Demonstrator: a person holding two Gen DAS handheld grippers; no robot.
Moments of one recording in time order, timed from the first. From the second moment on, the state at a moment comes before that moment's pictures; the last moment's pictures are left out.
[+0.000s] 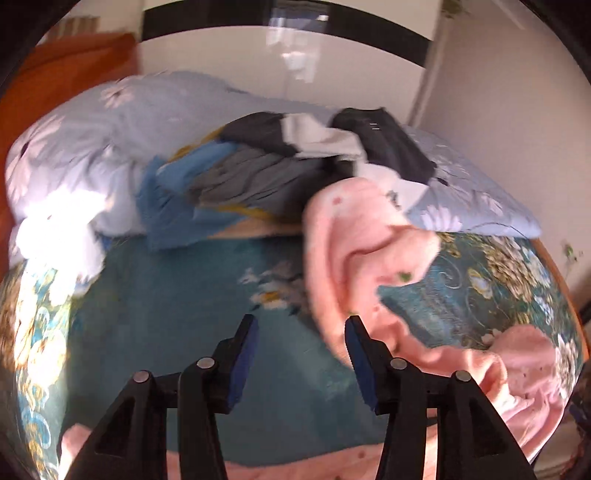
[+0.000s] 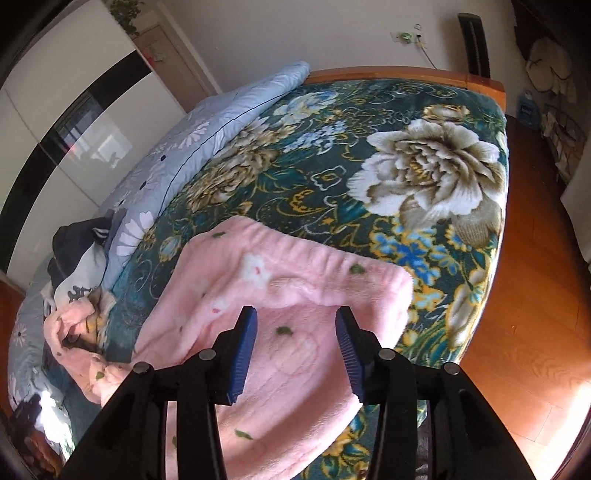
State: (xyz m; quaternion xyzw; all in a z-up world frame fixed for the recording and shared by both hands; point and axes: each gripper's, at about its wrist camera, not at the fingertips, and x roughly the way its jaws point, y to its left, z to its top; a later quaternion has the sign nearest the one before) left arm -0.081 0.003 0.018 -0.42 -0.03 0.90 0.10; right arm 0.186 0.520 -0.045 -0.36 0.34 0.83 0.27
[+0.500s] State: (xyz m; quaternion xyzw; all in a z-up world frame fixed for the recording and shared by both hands) left arm -0.159 0.200 -0.035 -0.38 0.30 0.86 0.15; right arm 0.142 0.467 -0.095 -0.43 0.36 0.81 0.16
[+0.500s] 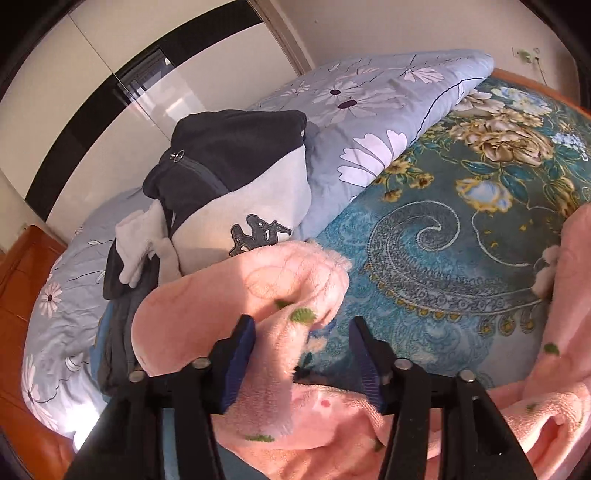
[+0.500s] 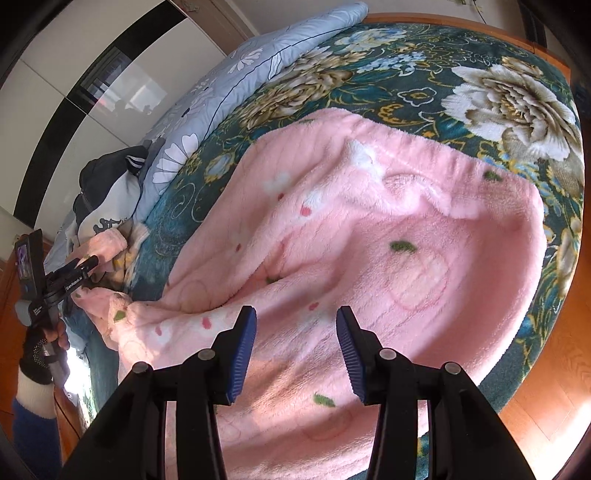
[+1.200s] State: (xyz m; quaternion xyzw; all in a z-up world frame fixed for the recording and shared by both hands) left arm -0.088 -0.114 0.057 -0.30 -0.14 0.94 -0.01; right arm 0.140 0.440 -0.096 -0.44 0.36 0.81 0.14
